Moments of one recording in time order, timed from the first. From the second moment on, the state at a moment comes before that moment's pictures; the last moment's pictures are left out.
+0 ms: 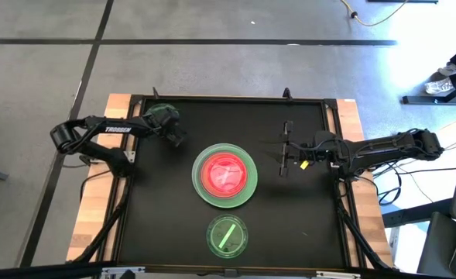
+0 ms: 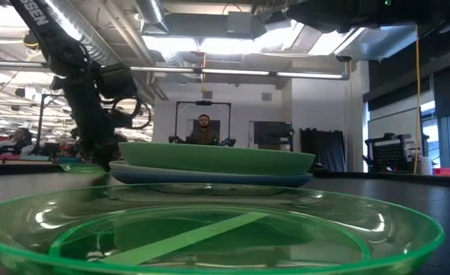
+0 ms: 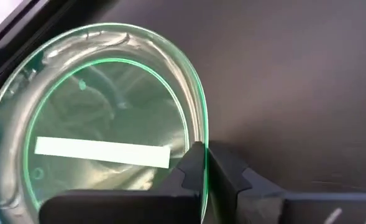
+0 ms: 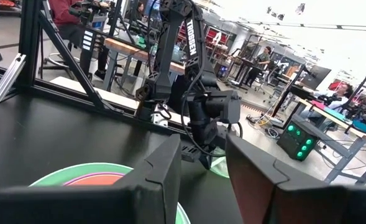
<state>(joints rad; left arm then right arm) 0.68 1.35 0.46 -0.18 -0.34 -0.09 0.03 1.00 0.53 0.50 0.08 -0.38</state>
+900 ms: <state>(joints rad) -0.01 1.35 0.84 -0.22 -0.34 -0.07 0.03 1.00 0.53 0.47 0.08 -0.37</state>
